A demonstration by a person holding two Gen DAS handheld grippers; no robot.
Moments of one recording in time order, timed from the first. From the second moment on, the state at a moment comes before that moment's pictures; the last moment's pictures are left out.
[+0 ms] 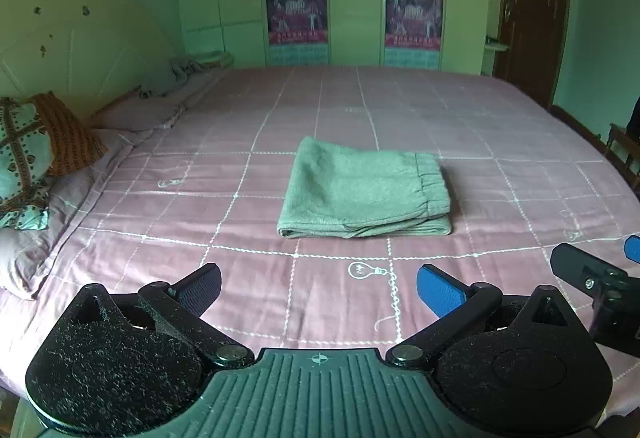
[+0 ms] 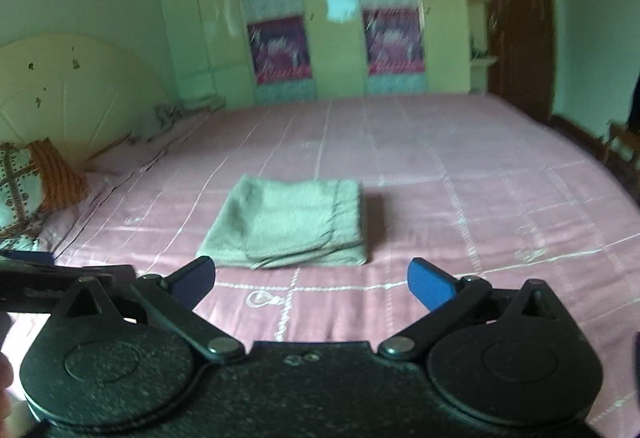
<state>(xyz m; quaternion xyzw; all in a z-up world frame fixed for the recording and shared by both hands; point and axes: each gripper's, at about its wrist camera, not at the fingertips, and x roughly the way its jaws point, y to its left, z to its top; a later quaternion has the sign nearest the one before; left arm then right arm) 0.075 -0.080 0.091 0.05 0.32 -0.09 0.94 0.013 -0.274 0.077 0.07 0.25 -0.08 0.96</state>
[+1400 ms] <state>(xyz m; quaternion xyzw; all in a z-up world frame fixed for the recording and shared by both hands) -0.004 -0.074 0.091 0.04 0.31 -0.08 0.95 -0.067 -0.264 0.087 0.06 0.17 -0.13 0.97</state>
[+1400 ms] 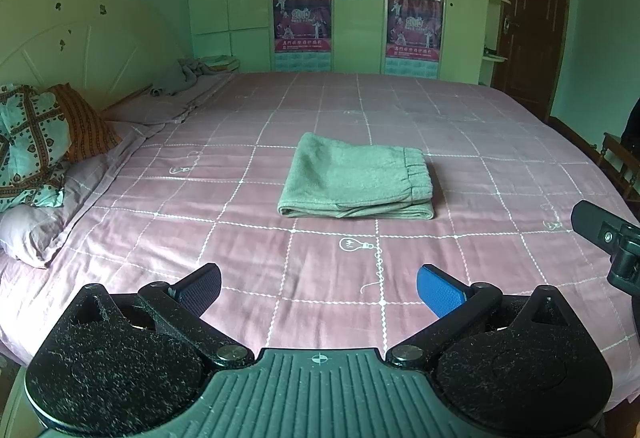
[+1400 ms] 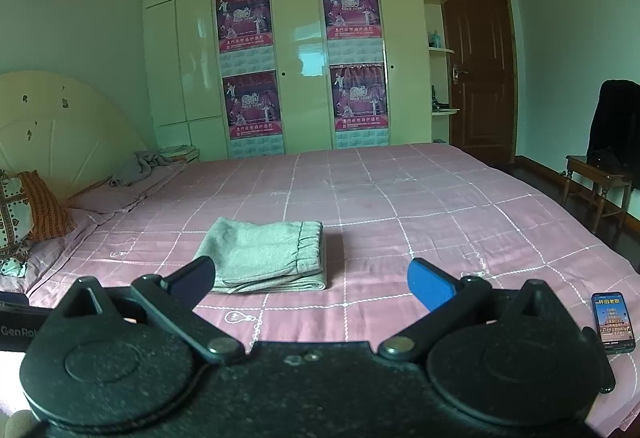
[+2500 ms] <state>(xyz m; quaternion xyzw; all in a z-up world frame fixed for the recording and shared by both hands) 0.007 -0.083 0.085 0.05 0.32 -0.09 0.94 -0.061 -0.270 0.081 0.06 0.19 -0.13 0.97</state>
